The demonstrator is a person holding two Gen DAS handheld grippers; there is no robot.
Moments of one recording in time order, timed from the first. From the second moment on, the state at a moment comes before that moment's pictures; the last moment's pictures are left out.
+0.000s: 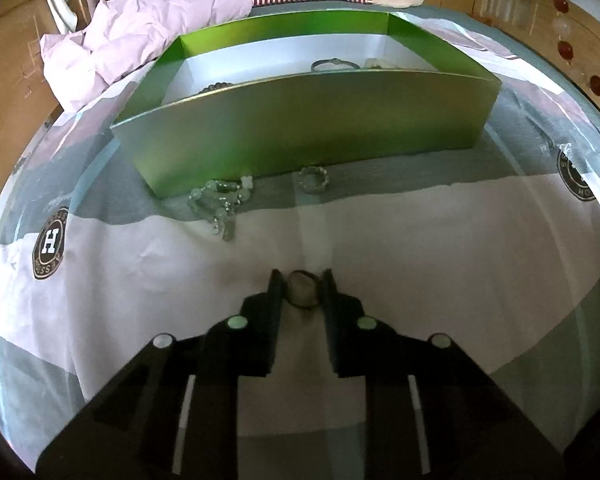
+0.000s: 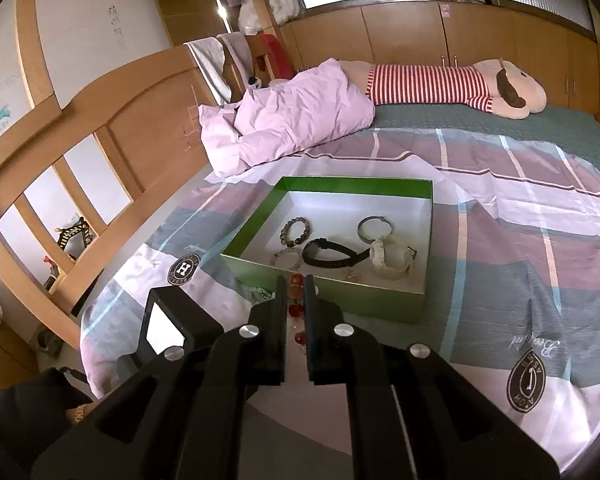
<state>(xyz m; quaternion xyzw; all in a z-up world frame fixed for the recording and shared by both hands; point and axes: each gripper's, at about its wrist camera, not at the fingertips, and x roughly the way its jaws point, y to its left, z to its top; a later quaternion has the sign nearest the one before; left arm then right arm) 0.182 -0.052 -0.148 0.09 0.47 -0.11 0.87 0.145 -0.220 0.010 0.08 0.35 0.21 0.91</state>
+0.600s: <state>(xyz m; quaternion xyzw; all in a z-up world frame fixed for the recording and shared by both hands) 0.092 0.004 0.045 0.03 0.21 -0.13 0.97 0.117 -0.207 0.026 0.06 0.30 0.18 0.94</state>
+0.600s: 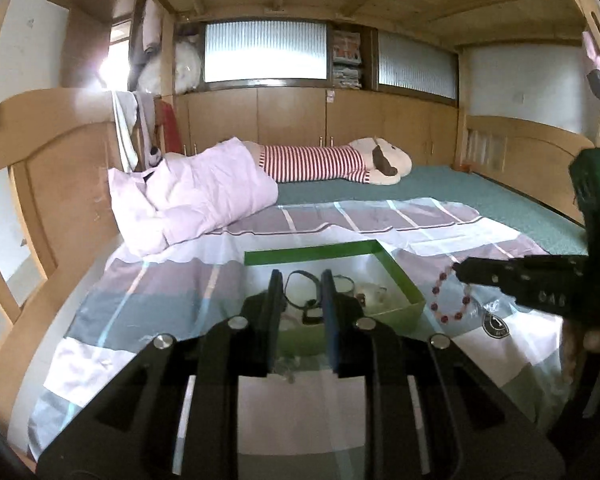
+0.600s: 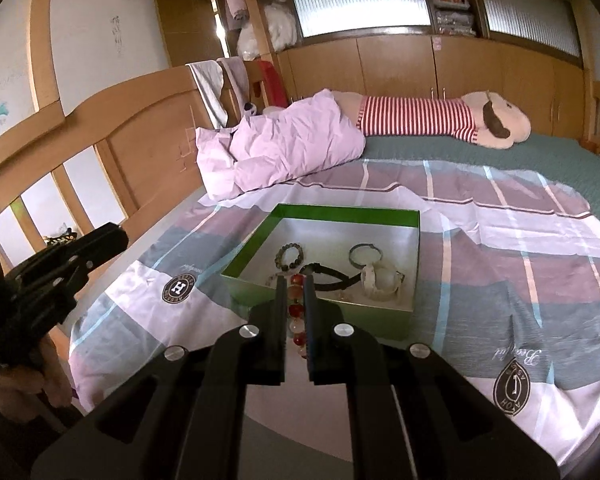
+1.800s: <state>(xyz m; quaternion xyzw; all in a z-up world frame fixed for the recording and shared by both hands) 0.117 0.005 0.024 0.01 0.25 -0.13 0.96 0.119 -0.199 0.018 0.04 0.30 0.17 0.94</state>
